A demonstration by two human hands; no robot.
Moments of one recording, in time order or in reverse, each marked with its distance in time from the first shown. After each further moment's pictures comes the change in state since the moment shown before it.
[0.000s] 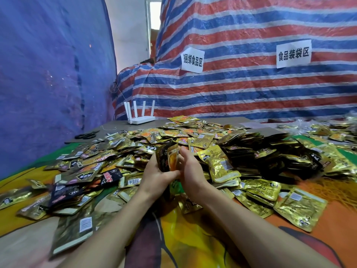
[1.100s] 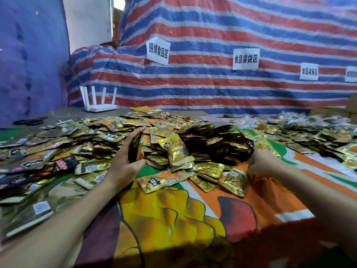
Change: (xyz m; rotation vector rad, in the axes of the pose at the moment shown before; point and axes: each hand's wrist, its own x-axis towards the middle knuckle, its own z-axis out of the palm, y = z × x) left_hand -0.006 -0.002 0.013 -0.007 -0.134 0.238; right_hand -0.108 -0.128 -0.242 -1.799 0.428 0.403
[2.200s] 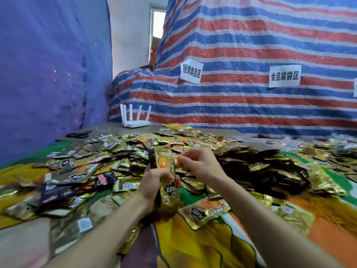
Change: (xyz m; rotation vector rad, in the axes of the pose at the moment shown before) left_hand 0.005 0.020 -0.012 -0.574 0.144 -0.638; right_hand -0.022 -0.243 0.005 1.021 0.025 -0.660
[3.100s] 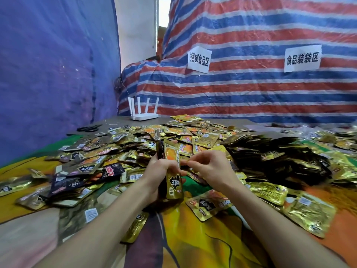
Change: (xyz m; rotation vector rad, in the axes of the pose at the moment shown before) left_hand 0.005 0.003 -0.004 0.069 0.053 -0.032; right_hand -0.017 0.027 0.009 0.042 0.050 0.009
